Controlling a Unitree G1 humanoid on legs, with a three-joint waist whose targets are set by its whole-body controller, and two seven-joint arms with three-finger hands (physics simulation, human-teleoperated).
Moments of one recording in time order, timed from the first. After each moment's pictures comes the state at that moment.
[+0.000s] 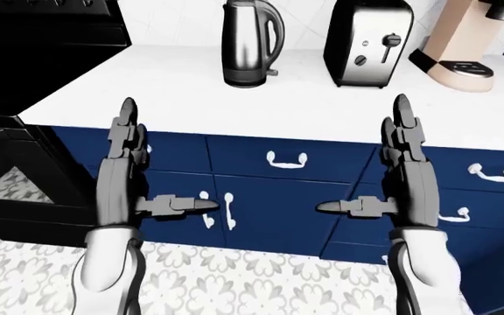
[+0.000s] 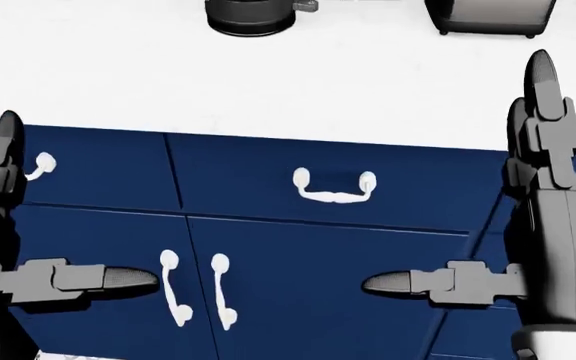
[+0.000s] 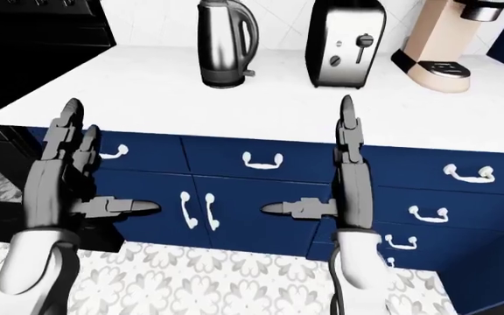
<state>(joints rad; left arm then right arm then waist) -0.13 0.08 0.13 -0.78 0.08 0.66 -0.06 -0.04 -0.04 -0.08 -0.65 -0.20 0.31 0.02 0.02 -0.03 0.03</state>
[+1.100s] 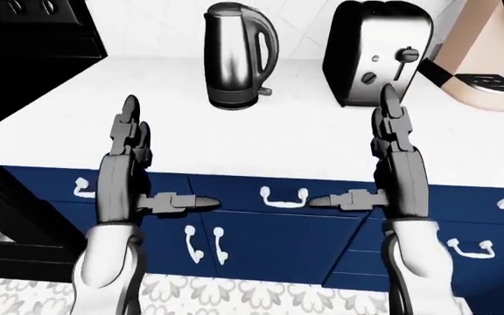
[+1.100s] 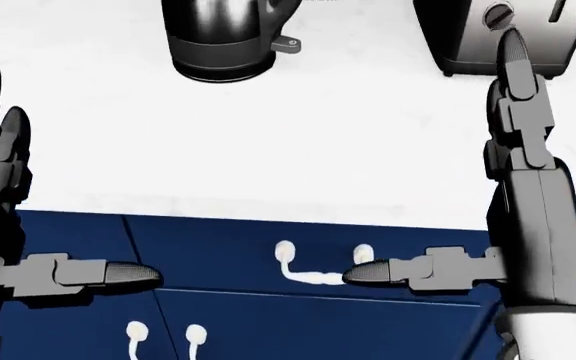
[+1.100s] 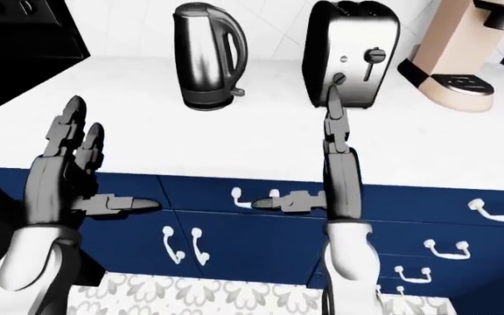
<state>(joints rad) -0.15 0.08 0.13 -0.78 0.06 0.68 -0.06 -0.10 -0.03 -0.02 -0.67 -0.27 0.38 0.04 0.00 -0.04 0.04</state>
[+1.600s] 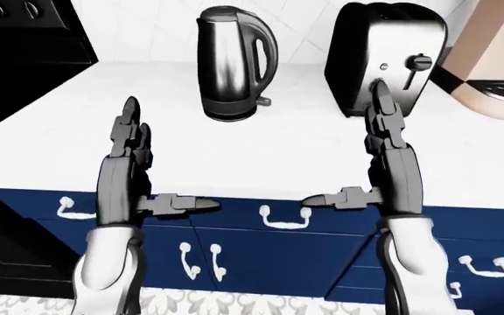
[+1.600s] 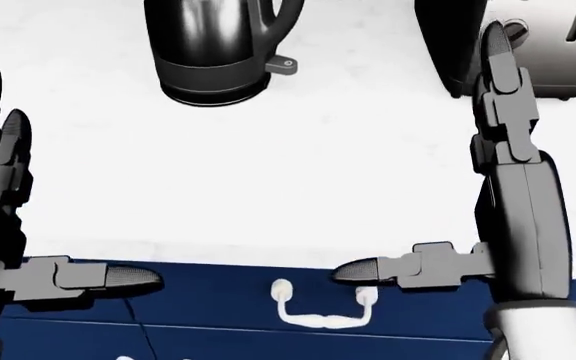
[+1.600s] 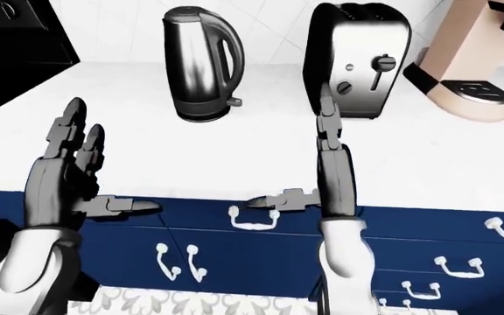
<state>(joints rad) -0.14 0.08 0.13 -0.78 0.05 0.67 -0.05 -0.12 -0.02 0.00 -0.67 -0.29 0.40 0.05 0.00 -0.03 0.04</state>
